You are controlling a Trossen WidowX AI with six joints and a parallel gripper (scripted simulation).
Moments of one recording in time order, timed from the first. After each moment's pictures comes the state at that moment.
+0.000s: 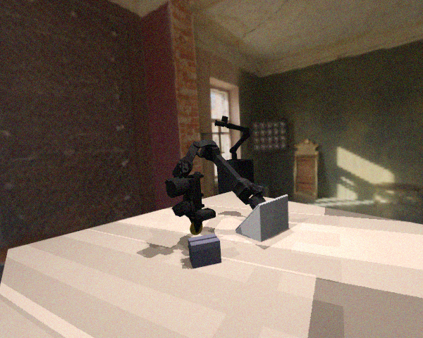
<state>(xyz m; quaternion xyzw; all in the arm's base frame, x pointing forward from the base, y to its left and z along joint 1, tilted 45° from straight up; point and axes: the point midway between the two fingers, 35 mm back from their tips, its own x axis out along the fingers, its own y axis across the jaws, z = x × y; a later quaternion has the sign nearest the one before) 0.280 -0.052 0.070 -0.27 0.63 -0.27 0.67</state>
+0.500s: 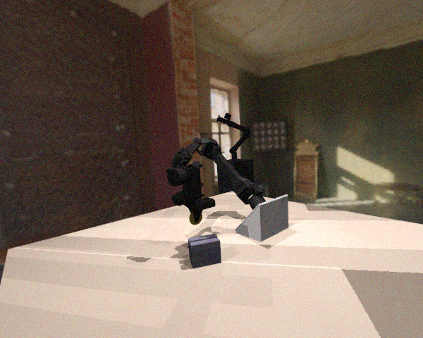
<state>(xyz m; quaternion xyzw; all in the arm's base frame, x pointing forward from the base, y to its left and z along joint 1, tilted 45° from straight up) 0.276 -0.026 0.098 -0.27 0.63 -0.27 0.67</state>
